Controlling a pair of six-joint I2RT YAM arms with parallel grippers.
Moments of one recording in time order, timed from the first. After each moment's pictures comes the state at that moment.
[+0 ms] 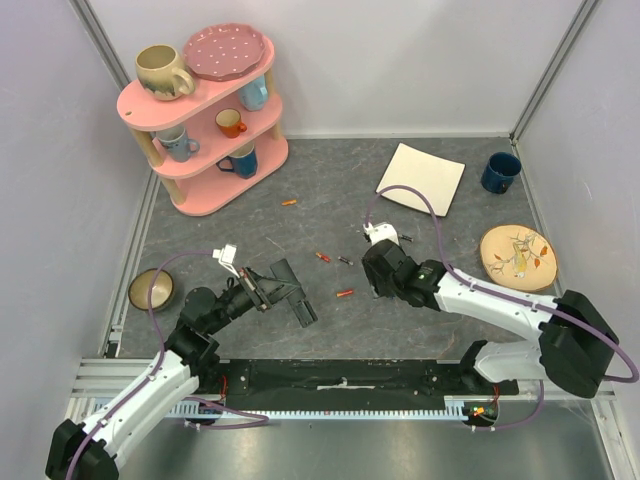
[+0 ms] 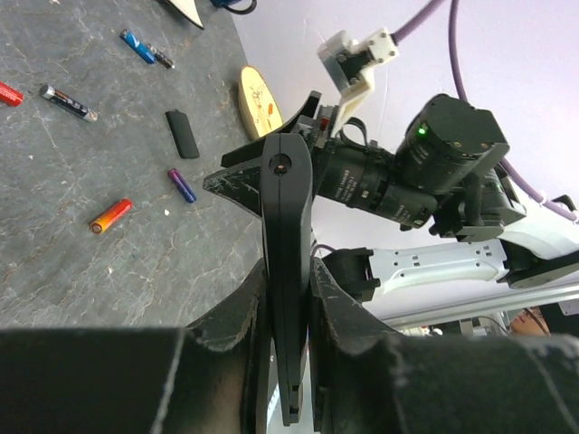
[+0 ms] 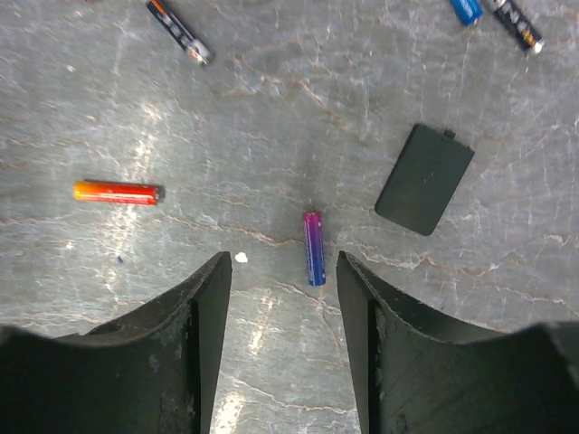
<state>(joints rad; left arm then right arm) -0.54 0.43 0.06 0.40 0.36 -1.16 0.87 1.27 0.74 -0.41 0.37 0.38</state>
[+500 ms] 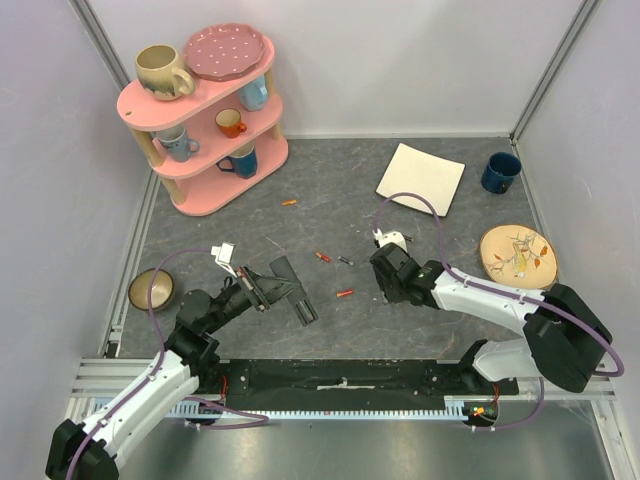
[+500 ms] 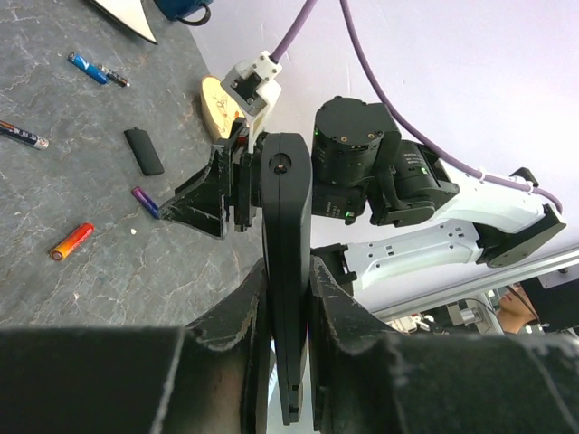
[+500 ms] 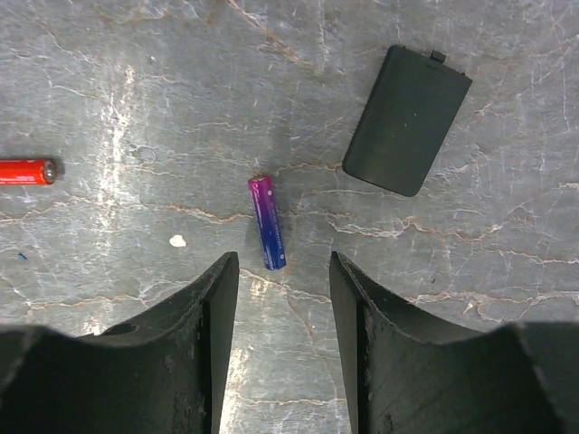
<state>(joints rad) -0.54 0.43 0.06 0.50 0.40 -1.16 0.81 1.33 0.68 -0.44 0.35 0.42</state>
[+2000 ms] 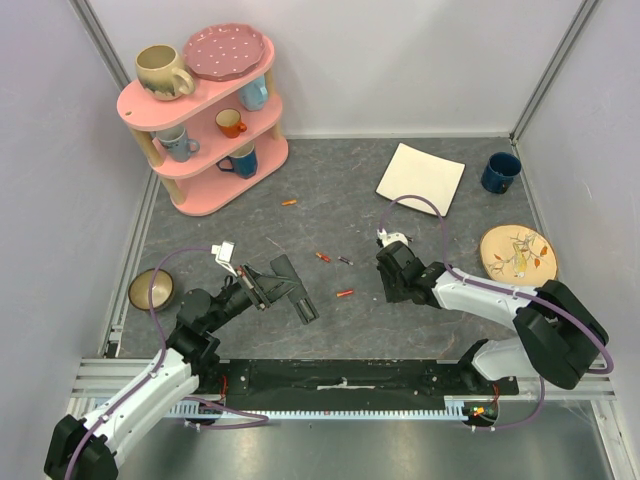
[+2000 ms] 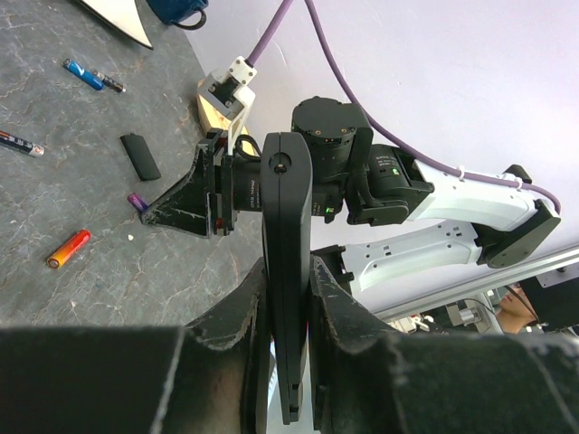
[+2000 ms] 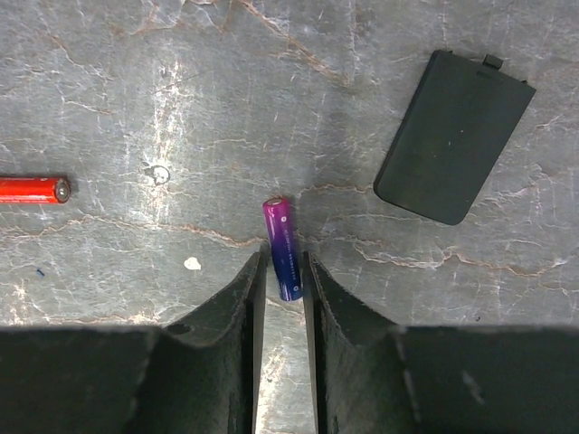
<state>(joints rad) -0.54 0.47 0.06 0.56 0.40 -1.16 0.74 1.36 0.61 -0.29 0.21 0.42</state>
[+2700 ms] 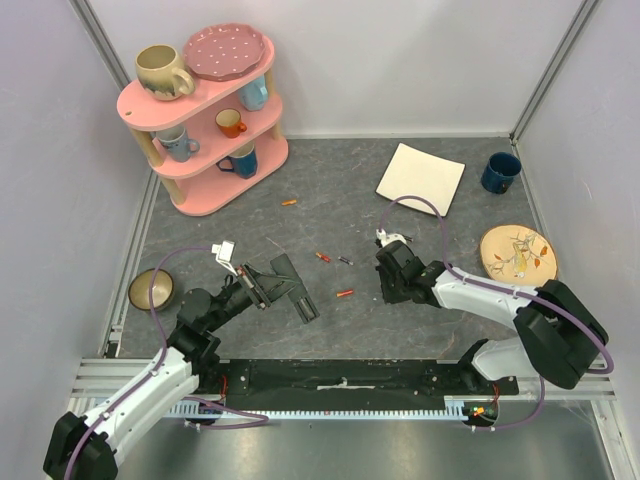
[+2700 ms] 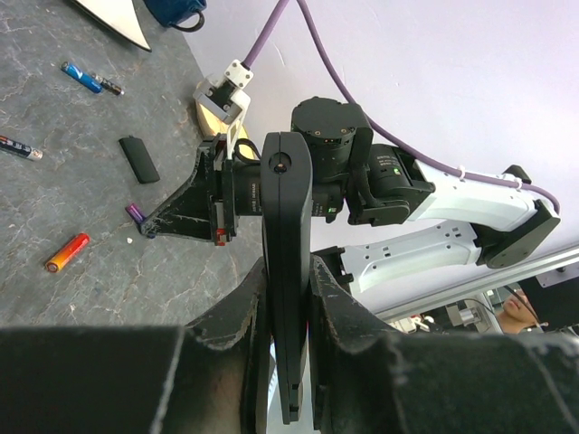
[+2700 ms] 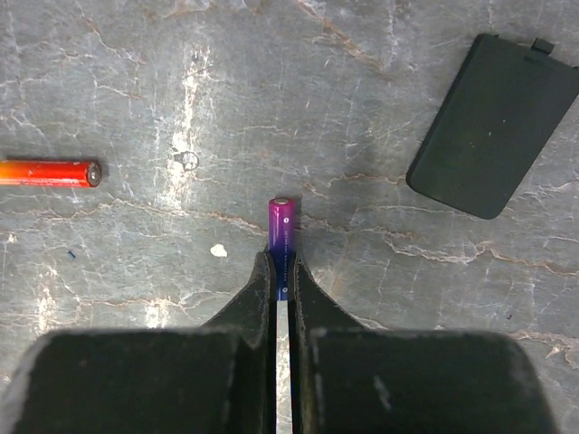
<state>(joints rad) -0.54 0.49 0.06 0.59 0.40 -1.16 0.73 1.36 0.62 -0.30 0.16 0.45</state>
